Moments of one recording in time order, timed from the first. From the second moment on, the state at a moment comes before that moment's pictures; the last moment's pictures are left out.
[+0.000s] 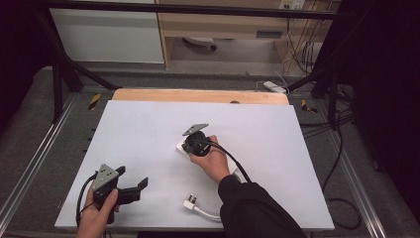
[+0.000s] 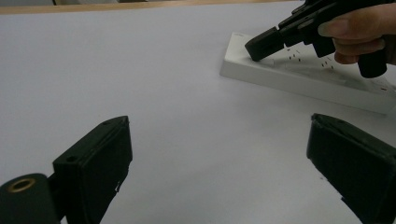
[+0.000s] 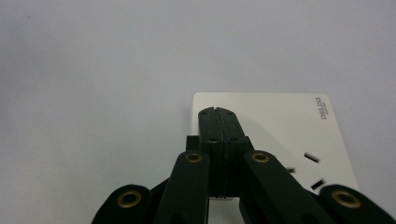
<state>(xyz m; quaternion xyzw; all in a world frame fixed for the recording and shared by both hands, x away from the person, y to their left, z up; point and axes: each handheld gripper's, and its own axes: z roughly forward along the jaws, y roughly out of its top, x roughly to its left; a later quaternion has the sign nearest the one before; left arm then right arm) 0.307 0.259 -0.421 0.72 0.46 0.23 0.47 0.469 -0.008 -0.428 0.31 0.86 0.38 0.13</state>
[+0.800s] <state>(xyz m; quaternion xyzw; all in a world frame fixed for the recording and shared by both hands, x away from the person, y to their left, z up) 0.307 0.258 -0.421 0.72 0.46 0.23 0.47 0.466 -0.010 -0.421 0.31 0.86 0.39 0.14</state>
